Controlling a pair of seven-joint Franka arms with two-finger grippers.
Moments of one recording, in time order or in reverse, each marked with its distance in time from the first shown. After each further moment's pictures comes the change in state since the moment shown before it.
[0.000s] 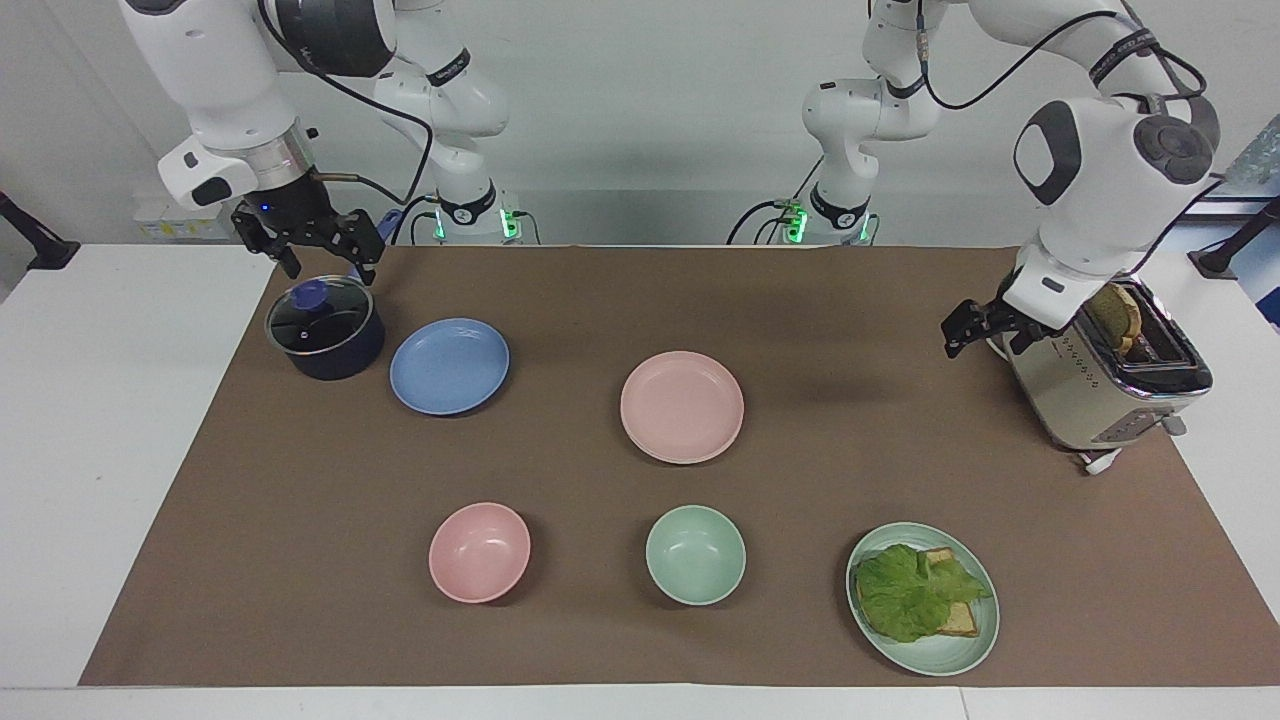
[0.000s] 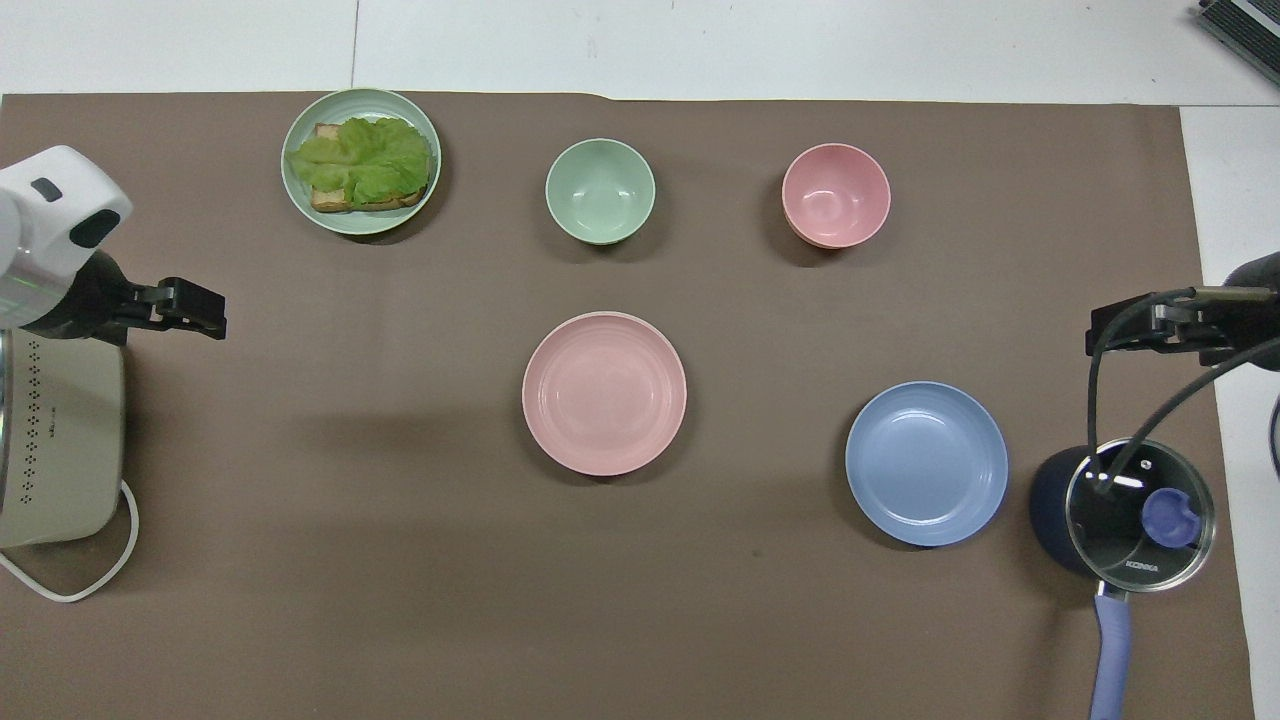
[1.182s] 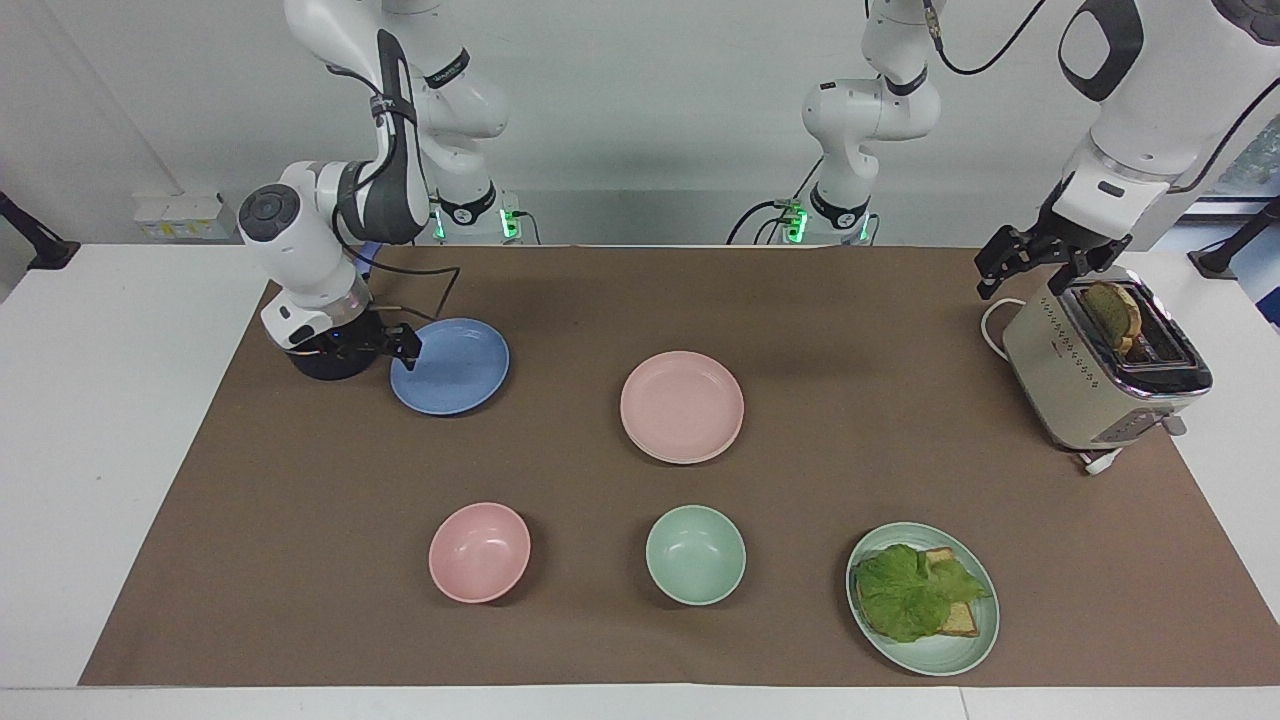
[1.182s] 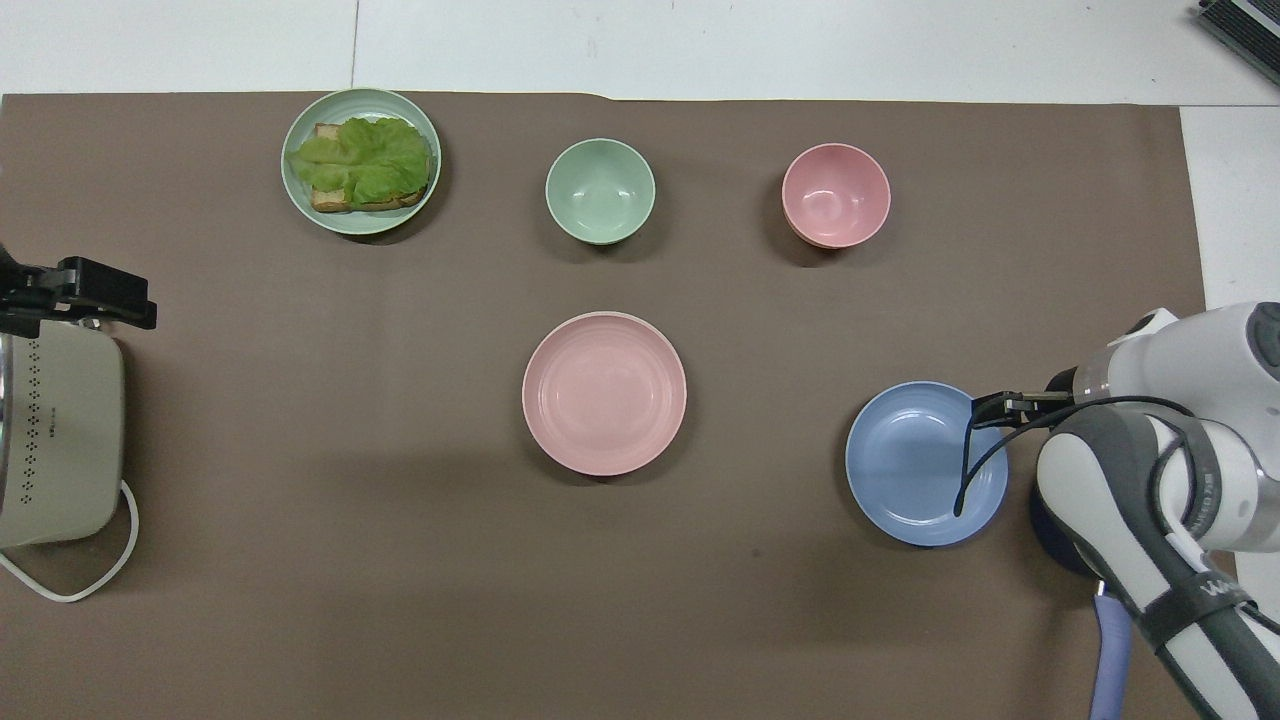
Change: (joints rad) left arm 0.003 -0.052 -0.007 0.132 0.000 -0.136 -0.019; right arm -0.057 0.063 -0.003 -0.559 0.046 0.543 -0.123
